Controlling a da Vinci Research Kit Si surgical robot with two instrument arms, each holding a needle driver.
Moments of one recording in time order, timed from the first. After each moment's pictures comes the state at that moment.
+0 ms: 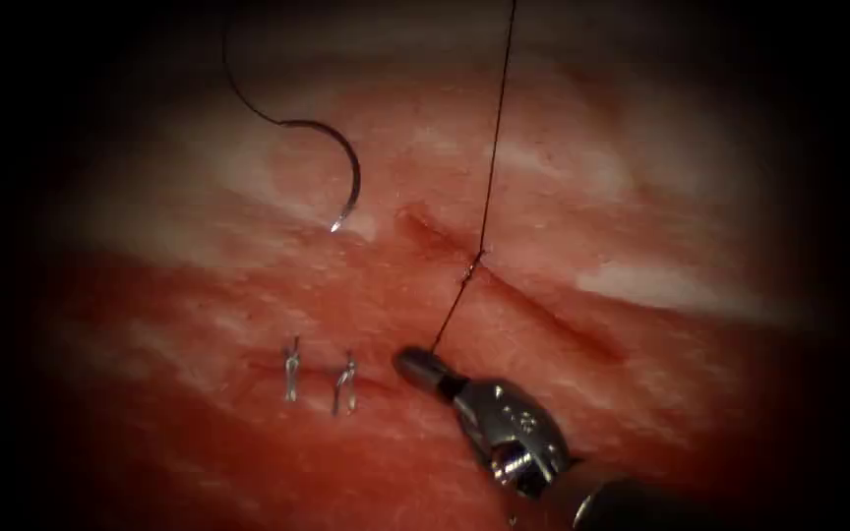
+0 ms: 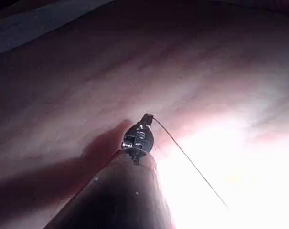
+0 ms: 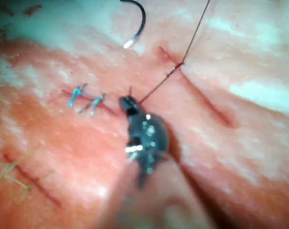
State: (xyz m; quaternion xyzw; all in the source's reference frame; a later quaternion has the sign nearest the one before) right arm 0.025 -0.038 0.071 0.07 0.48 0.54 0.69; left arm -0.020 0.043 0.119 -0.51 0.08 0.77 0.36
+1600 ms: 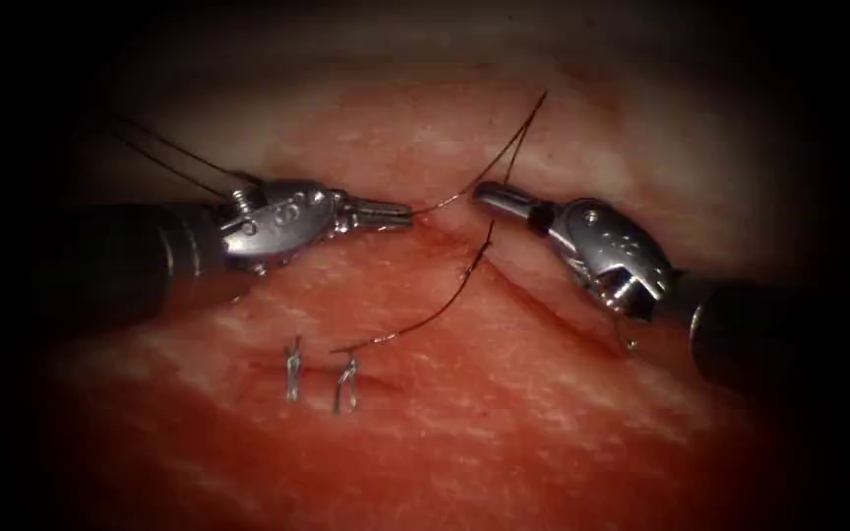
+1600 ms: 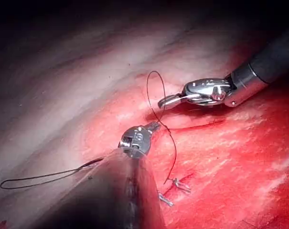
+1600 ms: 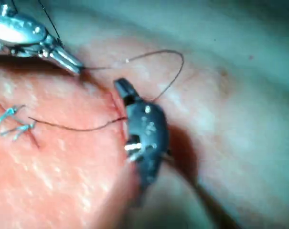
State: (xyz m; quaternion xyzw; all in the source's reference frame) right arm 0.018 -0.020 0.075 0.02 0.58 0.40 0.71; left arm -0.011 0.006 0.102 -0.51 -0.12 0.82 0.21
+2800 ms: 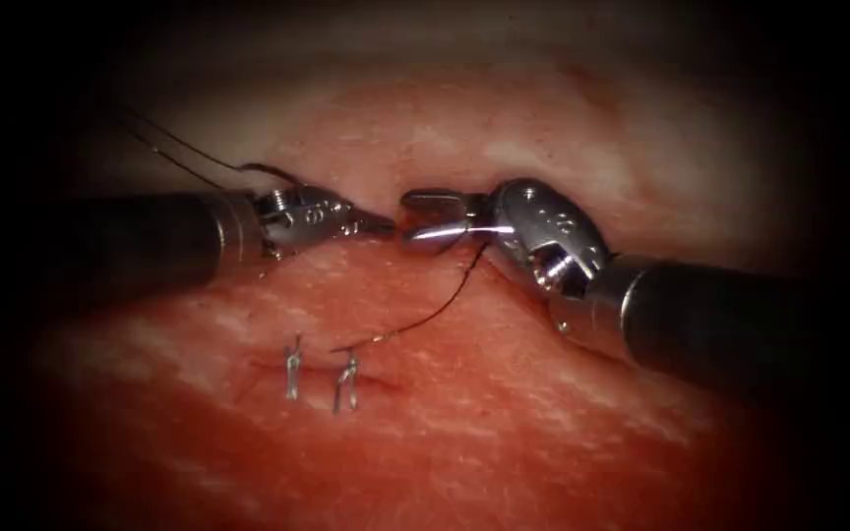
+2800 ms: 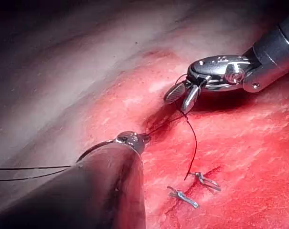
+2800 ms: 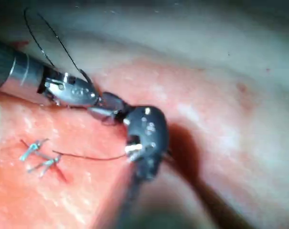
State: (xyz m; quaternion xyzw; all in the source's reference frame) right arm 0.024 -0.020 0.072 0.20 0.64 0.27 0.69; left arm -0.010 0.007 0.116 -0.38 -0.11 0.90 0.17
